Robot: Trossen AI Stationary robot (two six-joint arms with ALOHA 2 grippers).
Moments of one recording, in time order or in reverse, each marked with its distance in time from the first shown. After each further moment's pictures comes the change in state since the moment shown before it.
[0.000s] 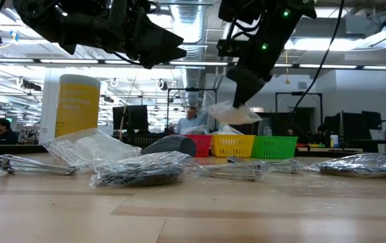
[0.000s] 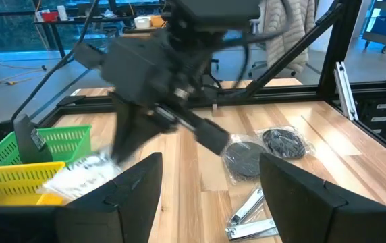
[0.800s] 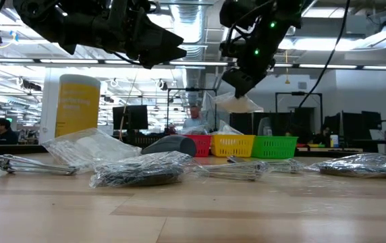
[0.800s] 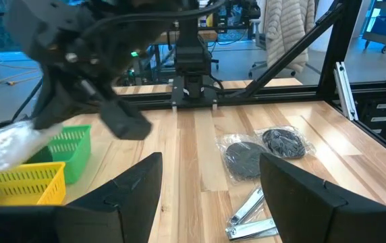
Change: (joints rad) left arm 0.000 0.000 0.000 0.000 0.000 0.000; right arm -0.173 -0.045 -0.011 0.102 0.153 -0.105
